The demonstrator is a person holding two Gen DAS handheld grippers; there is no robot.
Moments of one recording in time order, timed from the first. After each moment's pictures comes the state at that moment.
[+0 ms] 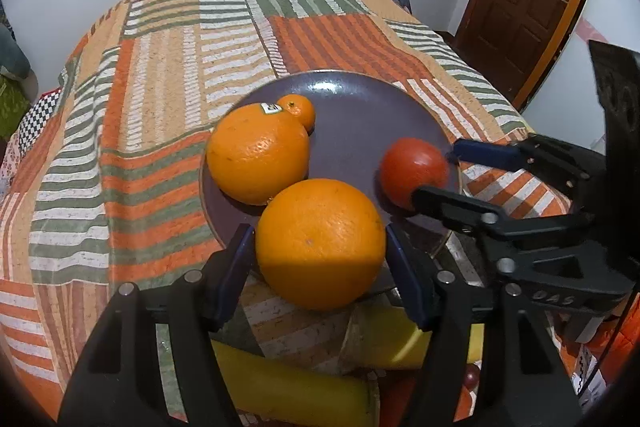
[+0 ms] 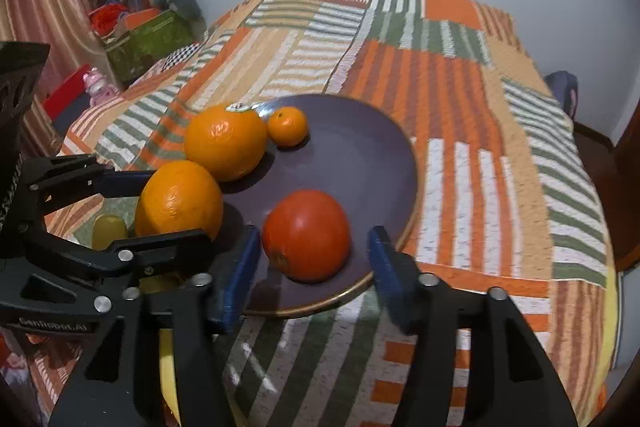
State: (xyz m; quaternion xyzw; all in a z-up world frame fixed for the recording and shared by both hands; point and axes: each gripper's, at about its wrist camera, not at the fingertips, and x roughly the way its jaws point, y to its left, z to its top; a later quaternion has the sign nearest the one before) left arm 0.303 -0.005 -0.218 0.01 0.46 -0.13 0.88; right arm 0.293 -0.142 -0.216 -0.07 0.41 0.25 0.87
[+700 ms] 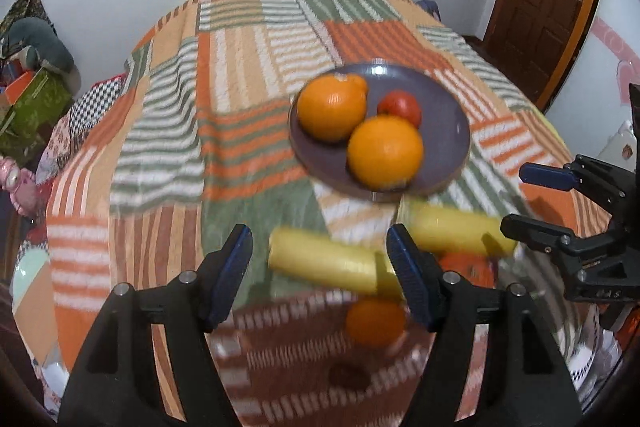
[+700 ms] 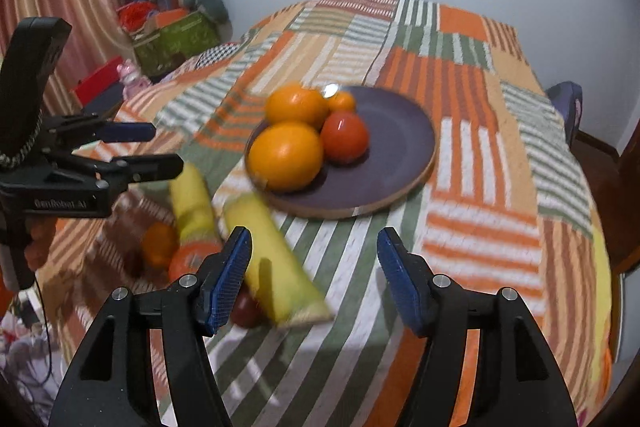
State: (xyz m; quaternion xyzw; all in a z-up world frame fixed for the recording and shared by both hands) left arm 0.221 0.039 -0.192 0.03 0.46 -0.07 0.88; right arm 0.222 -0.149 -0.206 -0.07 0.40 0.29 0.87
